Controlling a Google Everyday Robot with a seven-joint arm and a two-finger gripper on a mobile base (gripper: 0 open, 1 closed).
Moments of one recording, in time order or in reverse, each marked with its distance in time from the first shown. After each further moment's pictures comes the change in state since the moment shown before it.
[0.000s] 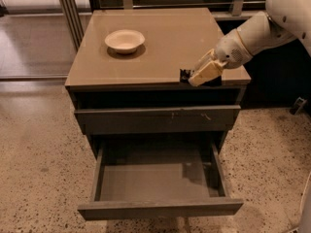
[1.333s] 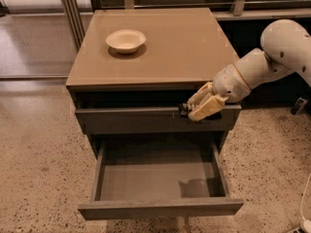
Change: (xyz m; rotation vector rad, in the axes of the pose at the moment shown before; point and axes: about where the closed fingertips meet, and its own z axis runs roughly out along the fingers) arm 0.056 0.068 0.040 -0.172 -0.010 -0.065
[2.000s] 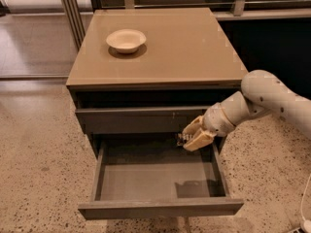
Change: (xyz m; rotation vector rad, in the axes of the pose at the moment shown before) arm 0.087 -0.002 0.087 0.020 0.044 -0.051
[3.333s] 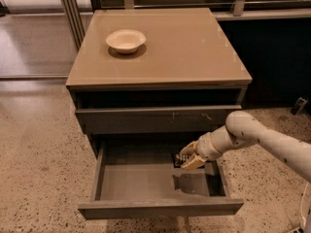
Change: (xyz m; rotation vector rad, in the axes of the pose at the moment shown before) arm 0.116 -0.036 0.114 0.043 0.012 -0.049
